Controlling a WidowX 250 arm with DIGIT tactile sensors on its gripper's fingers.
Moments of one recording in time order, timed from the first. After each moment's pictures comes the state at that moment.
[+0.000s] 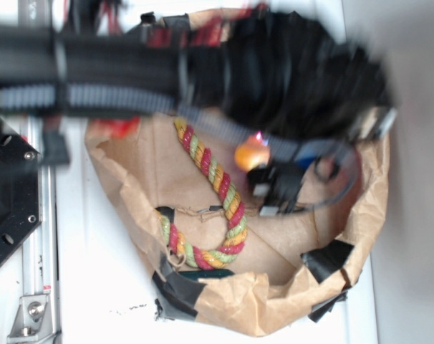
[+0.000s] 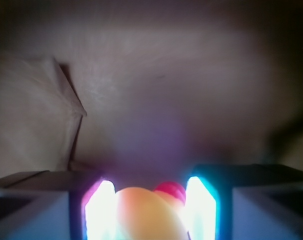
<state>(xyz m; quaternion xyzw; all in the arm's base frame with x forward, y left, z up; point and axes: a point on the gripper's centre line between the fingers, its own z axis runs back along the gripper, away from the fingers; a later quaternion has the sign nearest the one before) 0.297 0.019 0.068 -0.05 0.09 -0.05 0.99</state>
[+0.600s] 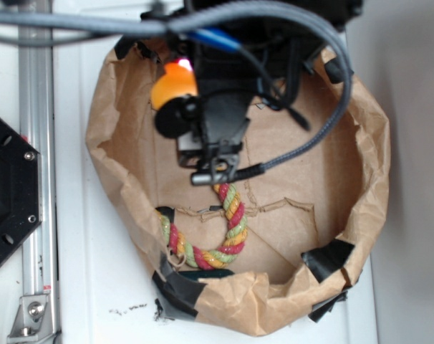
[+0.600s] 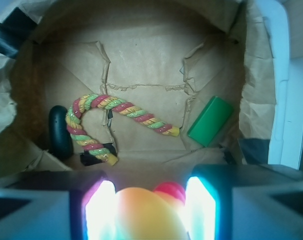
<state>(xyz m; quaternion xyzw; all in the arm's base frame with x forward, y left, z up) 0.236 0.021 0.191 -0.03 0.07 0.00 1.00</state>
